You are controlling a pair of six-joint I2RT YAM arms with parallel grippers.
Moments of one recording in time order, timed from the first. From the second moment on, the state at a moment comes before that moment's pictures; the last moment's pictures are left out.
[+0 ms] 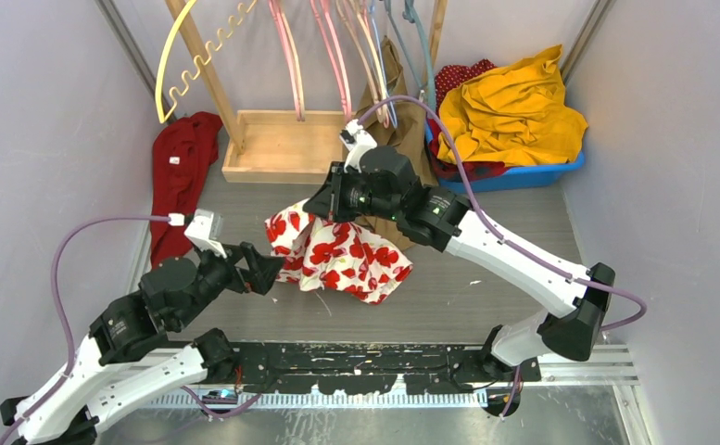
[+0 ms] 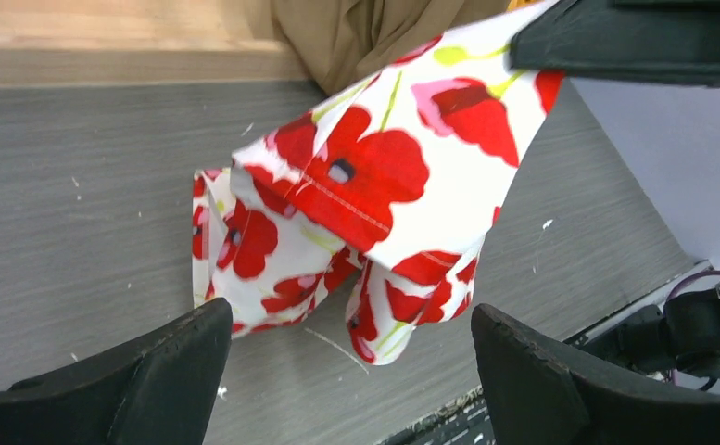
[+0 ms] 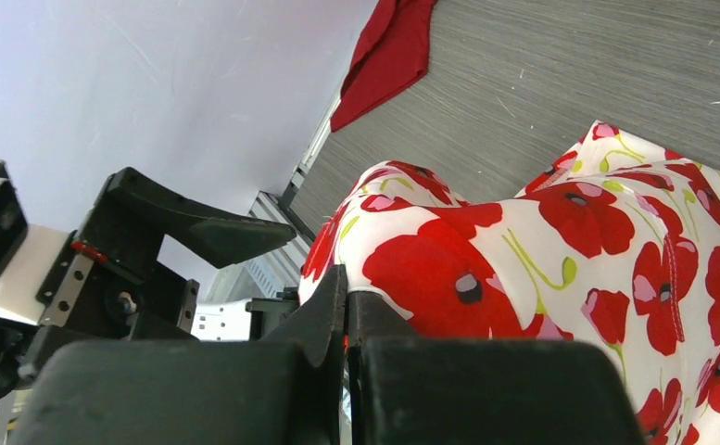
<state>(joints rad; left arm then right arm) -0.94 0.45 0.89 -0.75 -0.38 -0.50 0.96 1.42 1.50 -0.40 -0.07 0.74</state>
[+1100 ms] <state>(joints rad) -0.94 0.76 1.03 -0.67 -0.57 -0.36 0.96 1.48 1.46 -0.38 -0.14 0.75</state>
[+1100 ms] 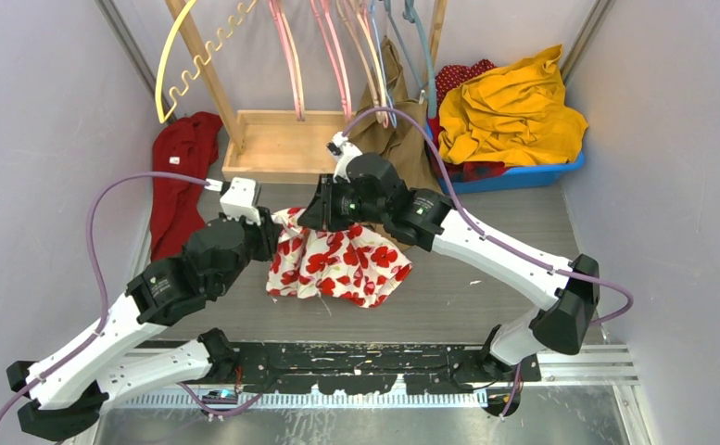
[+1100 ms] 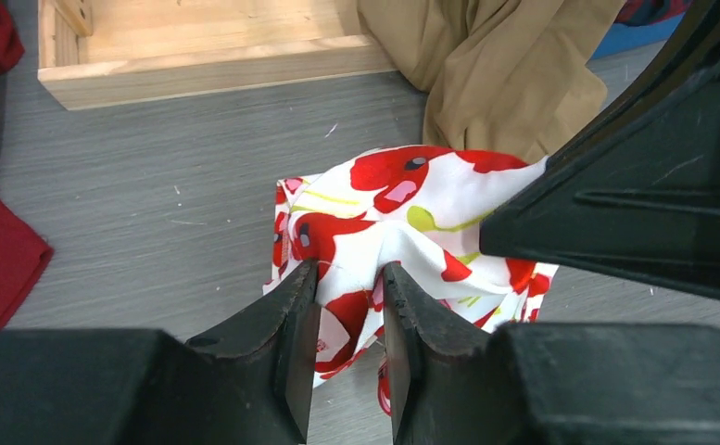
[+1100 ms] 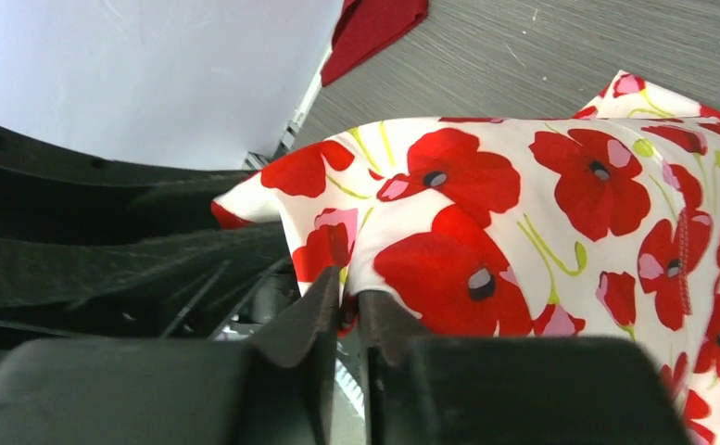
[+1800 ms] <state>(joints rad) -0.94 0.80 0.96 -0.77 -0.58 -0.50 0.97 1.18 0.90 -0.50 0.07 0.75</state>
